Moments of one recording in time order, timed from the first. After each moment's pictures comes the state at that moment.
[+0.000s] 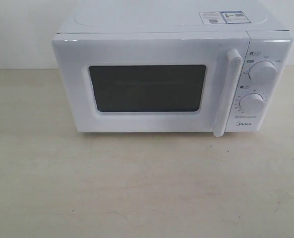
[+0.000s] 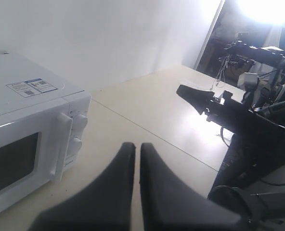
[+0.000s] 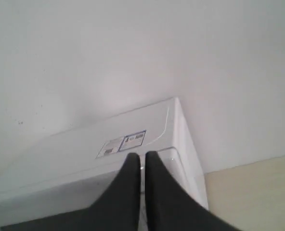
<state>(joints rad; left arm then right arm) -0.22 0.61 -1.01 -1.09 1.01 0.66 0.76 0.22 -0.43 1.76 -0.63 -1.56</state>
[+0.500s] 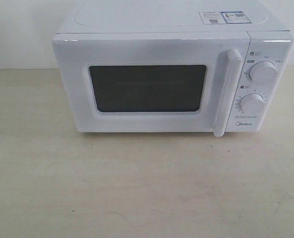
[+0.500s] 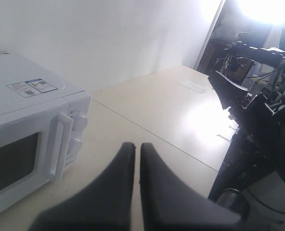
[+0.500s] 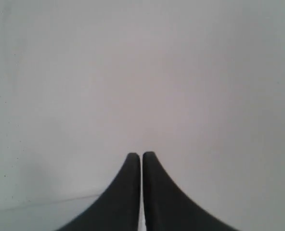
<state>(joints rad) -0.22 0.61 -1.01 -1.09 1.01 0.66 -0.14 0.06 -0.40 1.76 0.08 -1.56</state>
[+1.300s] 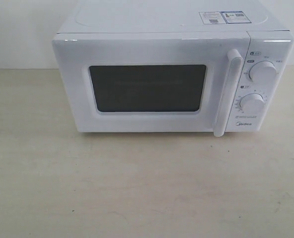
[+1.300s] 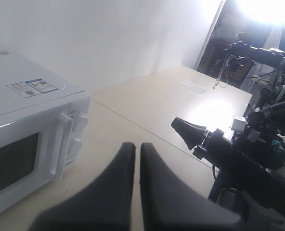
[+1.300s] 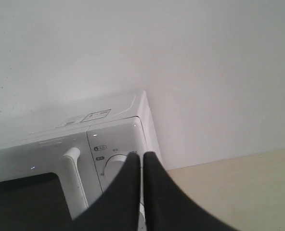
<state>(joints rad) -0.22 0.61 -1.01 -1.09 1.01 0.66 0.02 0.00 -0.10 1.75 0.00 -1.54</state>
